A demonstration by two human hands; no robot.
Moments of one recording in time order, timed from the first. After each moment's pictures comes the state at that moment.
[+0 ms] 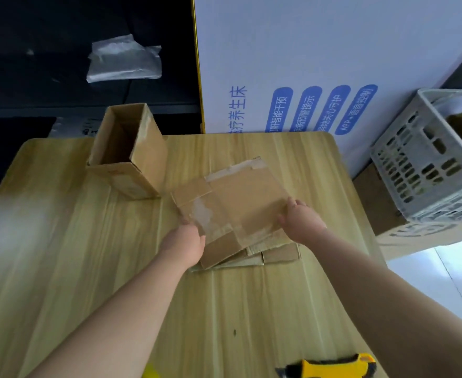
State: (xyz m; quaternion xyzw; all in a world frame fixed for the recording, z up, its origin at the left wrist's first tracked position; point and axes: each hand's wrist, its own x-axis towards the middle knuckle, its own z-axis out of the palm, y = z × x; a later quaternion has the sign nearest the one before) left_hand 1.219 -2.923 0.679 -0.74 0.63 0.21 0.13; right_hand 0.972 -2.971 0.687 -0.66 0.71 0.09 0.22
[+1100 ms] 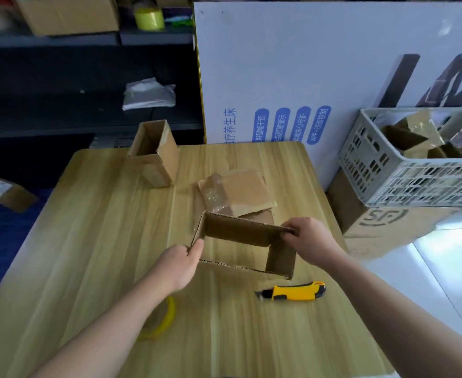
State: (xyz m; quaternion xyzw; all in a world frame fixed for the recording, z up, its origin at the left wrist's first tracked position) left_hand 1.207 -2.710 0.794 -0.73 0.58 0.34 -0.11; right_hand 0.930 -2.756 0.819 -0.69 0.66 -0.10 0.27
